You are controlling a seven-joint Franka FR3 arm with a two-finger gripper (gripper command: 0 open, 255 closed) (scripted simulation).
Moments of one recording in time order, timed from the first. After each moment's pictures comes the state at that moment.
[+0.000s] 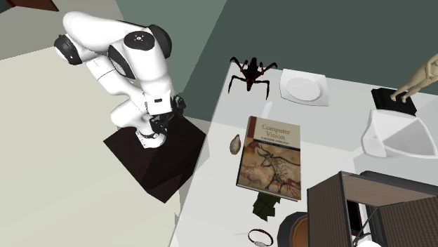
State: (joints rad) arm -0.01 -0.76 0.06 -2.26 0.00 1.56 -0.12
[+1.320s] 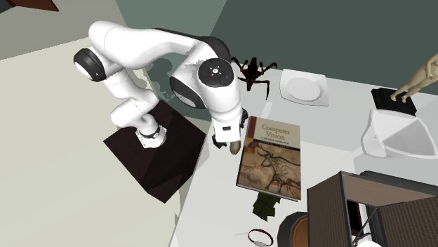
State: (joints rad) arm 0.00 -0.11 0.14 -1.70 0.22 1.66 0.18
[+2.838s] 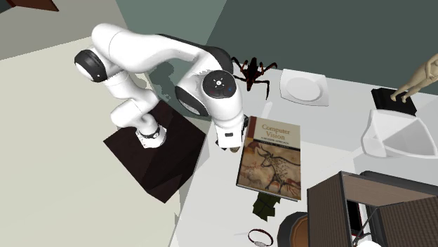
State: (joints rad) arm 0.01 -0.09 0.14 -1.75 0.23 1.73 0.18
